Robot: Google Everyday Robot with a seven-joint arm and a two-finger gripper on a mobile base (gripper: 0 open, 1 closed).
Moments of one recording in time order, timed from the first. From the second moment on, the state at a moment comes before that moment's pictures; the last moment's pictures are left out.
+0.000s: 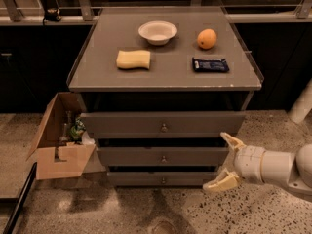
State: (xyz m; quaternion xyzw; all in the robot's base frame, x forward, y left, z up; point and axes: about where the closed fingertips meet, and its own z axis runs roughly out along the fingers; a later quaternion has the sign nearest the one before) arm 0.465 -0.173 0.662 -0.48 0.73 0.18 0.44
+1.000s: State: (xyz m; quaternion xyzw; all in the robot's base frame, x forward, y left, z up) arm 0.464 -0.172 0.655 -0.48 0.73 0.19 0.45
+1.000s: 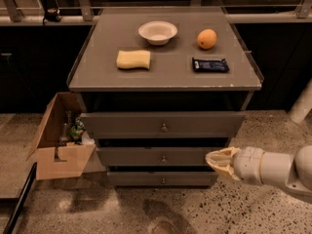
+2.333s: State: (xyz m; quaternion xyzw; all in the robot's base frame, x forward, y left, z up) arm 0.473 -0.172 0.506 -0.43 0.76 0.19 0.45
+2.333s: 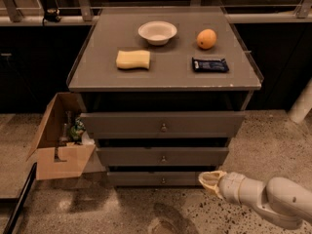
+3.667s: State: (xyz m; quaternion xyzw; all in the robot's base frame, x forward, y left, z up) arm 0.484 -0.175 0.395 -0.38 0.81 0.16 0.41
